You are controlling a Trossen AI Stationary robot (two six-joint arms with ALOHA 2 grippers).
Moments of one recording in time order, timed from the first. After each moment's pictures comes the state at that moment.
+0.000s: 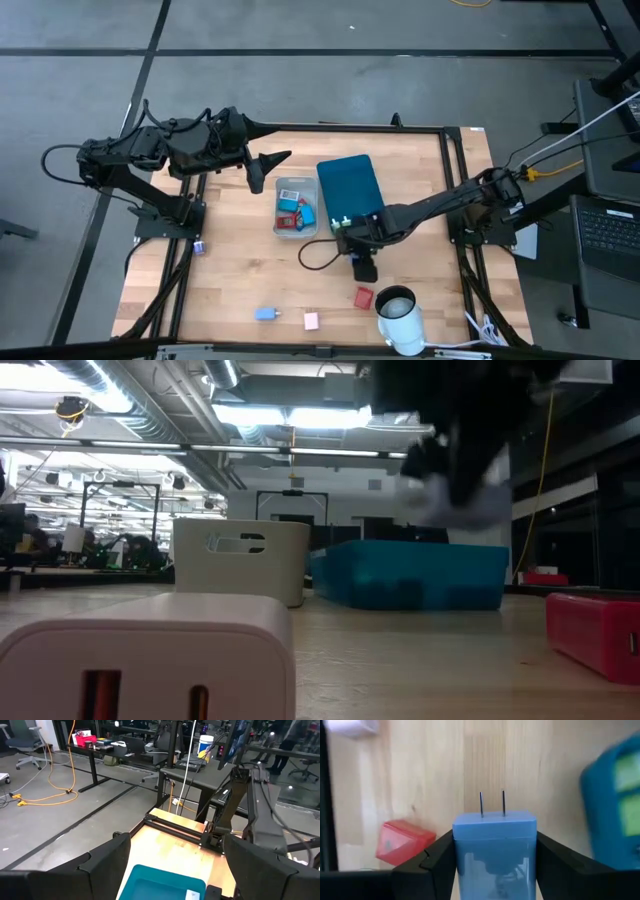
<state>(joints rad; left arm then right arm) -0.15 1.24 1.70 -0.70 -0.59 -0.25 0.30 1.79 1.32 -0.78 -0.10 0.30</state>
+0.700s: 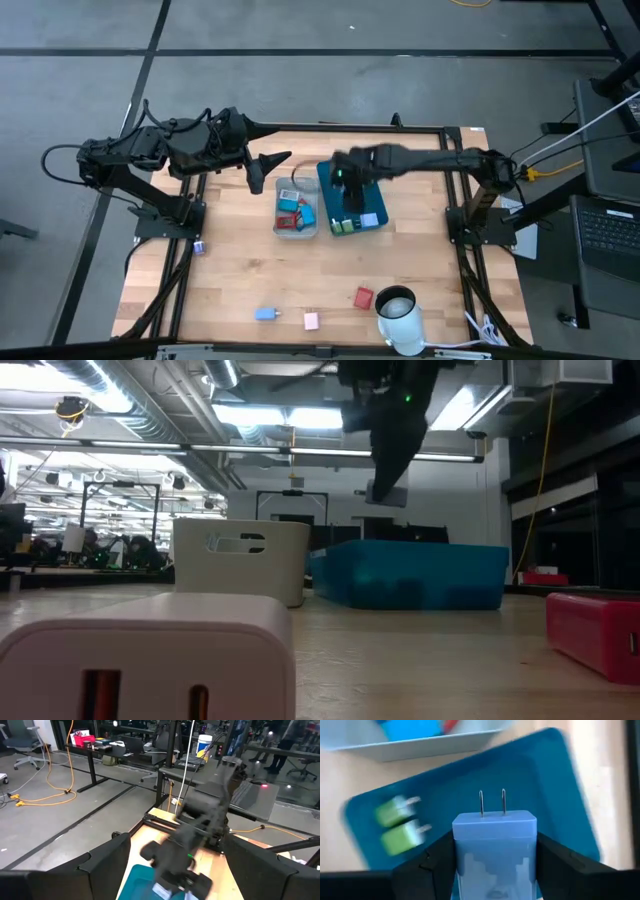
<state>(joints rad) -0.15 1.24 1.70 -0.70 -0.58 -0.25 -0.11 1.79 1.53 -0.99 0.13 -0.02</state>
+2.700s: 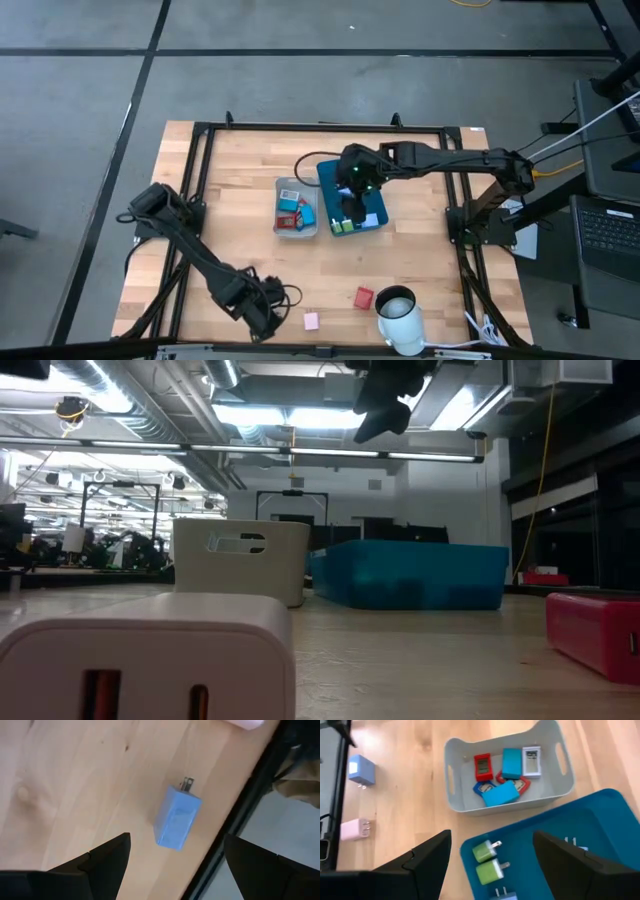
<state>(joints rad) -0.73 1.86 1.49 -1.00 -0.02 -1.18 -0.05 1.64 1.53 -0.84 -0.12 0.12</state>
